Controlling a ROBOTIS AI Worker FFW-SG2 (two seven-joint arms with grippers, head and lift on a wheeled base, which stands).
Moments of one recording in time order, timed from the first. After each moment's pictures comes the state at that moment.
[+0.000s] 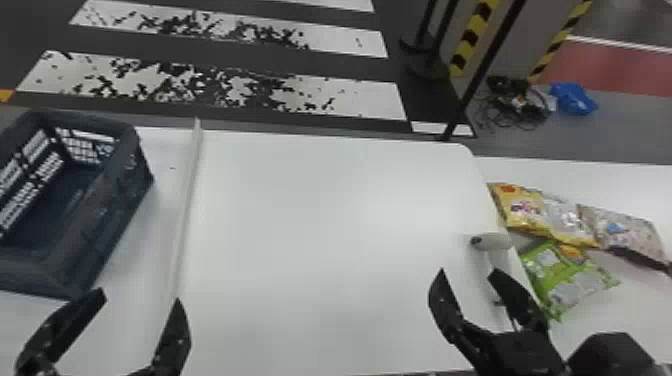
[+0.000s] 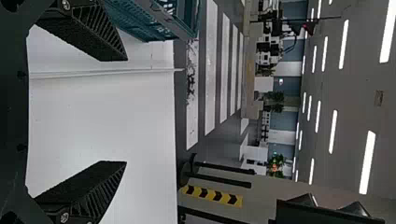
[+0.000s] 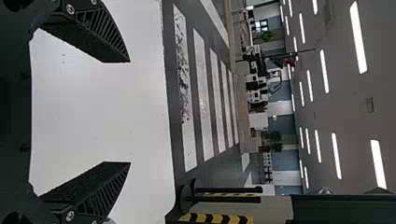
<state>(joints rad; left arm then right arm) 1.02 0.22 -0.10 -2.35 0.09 0.01 0.03 0.95 -0.34 -0.02 -2.21 -0.37 -0.12 -0.11</state>
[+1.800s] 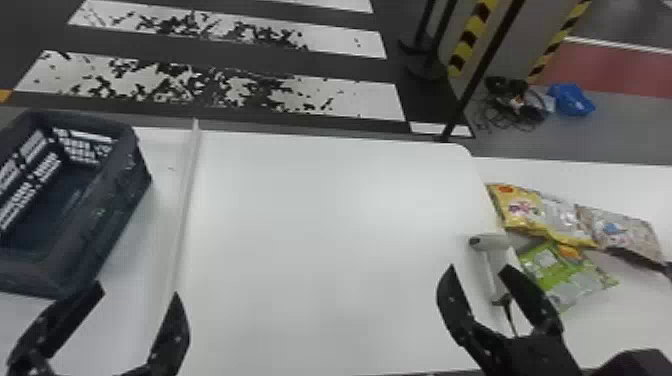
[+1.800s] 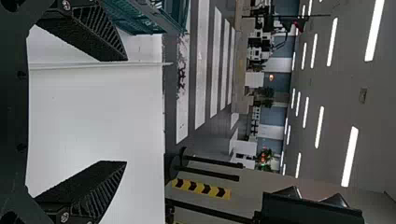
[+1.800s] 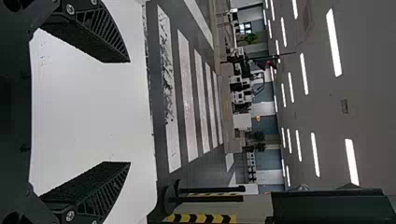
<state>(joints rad) 1.04 0.23 -0.09 -2.38 0.11 -0.03 0.01 1.00 -0.34 -0.03 -2.24 -0.35 -0.21 -0.11</state>
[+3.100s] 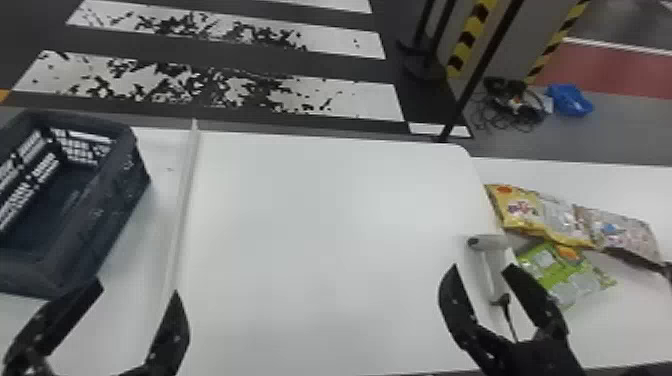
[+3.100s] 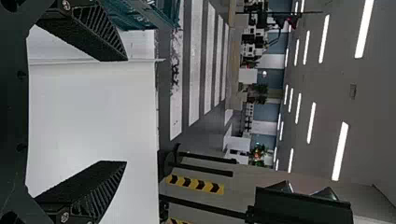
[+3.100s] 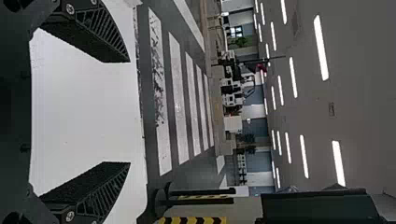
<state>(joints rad) 1.04 0.24 -0.10 -2.37 0.11 -0.06 0.00 1.02 -0.35 -0.02 -2.24 -0.34 -0.28 -0.10</state>
